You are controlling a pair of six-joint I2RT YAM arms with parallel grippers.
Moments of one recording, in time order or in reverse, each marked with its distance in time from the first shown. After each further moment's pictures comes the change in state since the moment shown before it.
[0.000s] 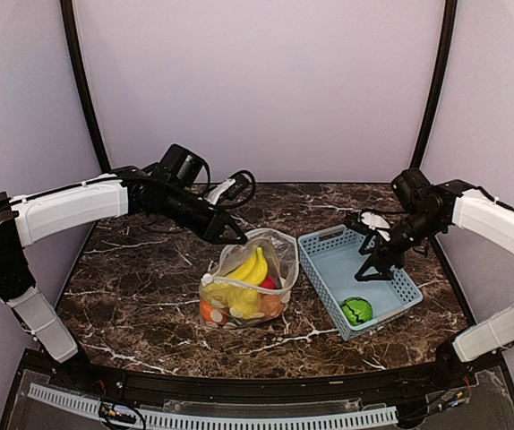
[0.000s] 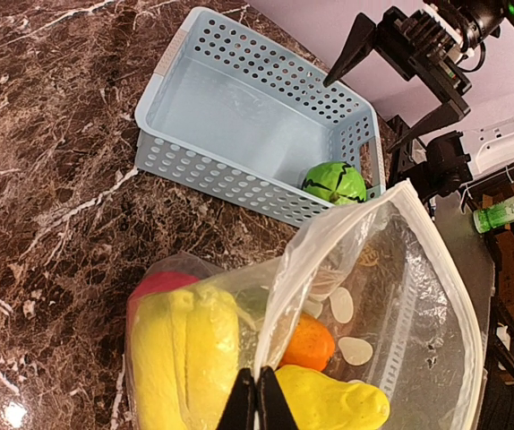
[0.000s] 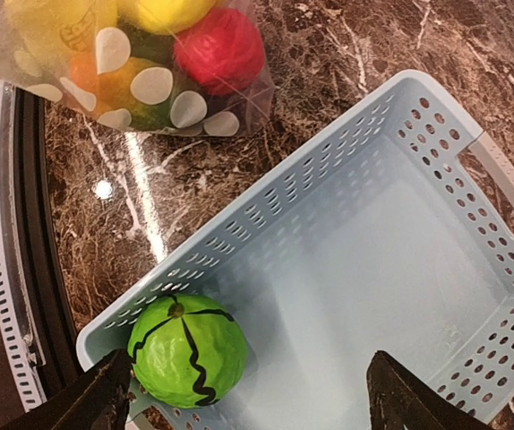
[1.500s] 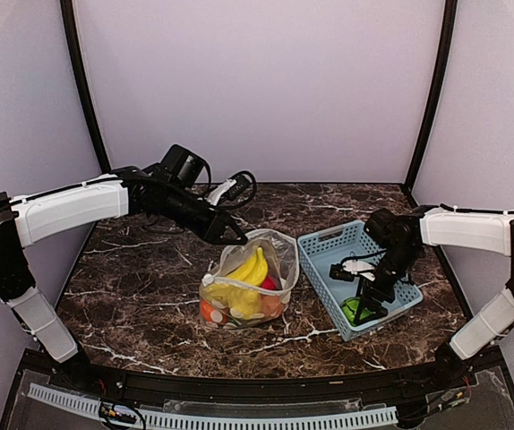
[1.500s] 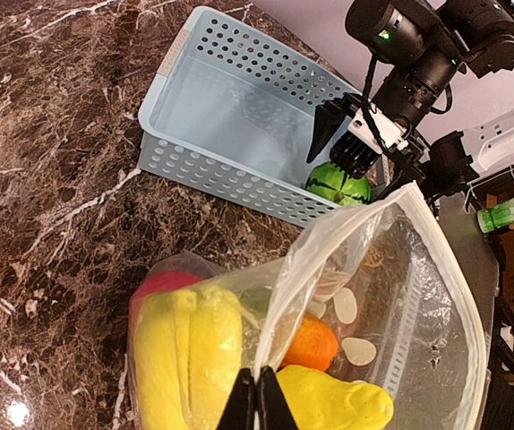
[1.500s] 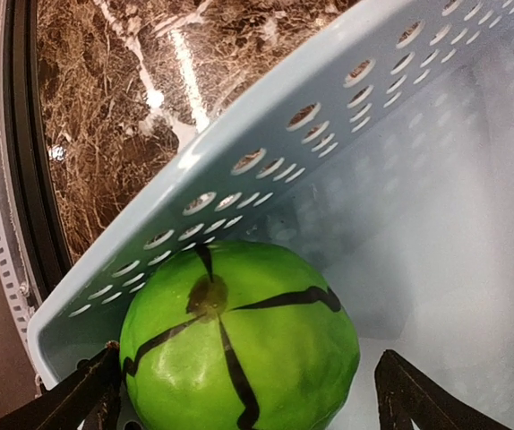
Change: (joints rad) left arm -0.006 0.000 0.000 -0.001 -0.016 0.001; right arm 0.117 0.172 -0.159 -0.012 0.086 -0.002
